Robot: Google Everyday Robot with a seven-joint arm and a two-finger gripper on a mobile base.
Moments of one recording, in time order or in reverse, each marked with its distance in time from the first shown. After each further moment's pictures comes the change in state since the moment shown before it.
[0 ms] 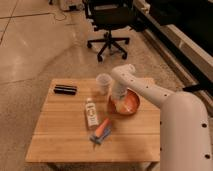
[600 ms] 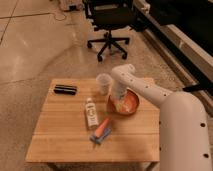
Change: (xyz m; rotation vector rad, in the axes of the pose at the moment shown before) arm -0.002 -0.001 0.002 -0.004 -0.007 -0.014
